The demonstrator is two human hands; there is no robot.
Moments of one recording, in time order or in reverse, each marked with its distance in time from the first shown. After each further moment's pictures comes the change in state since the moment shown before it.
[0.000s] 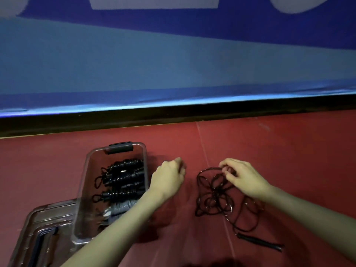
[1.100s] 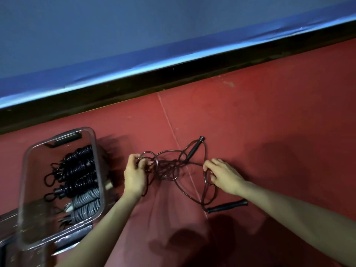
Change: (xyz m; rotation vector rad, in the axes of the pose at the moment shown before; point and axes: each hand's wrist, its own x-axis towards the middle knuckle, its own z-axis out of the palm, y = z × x) left_hand 0.002 -0.026 0.119 -0.760 0.206 -0.333; right_hand -0.081 0.107 0.082 -0.137 -0.192 0.183
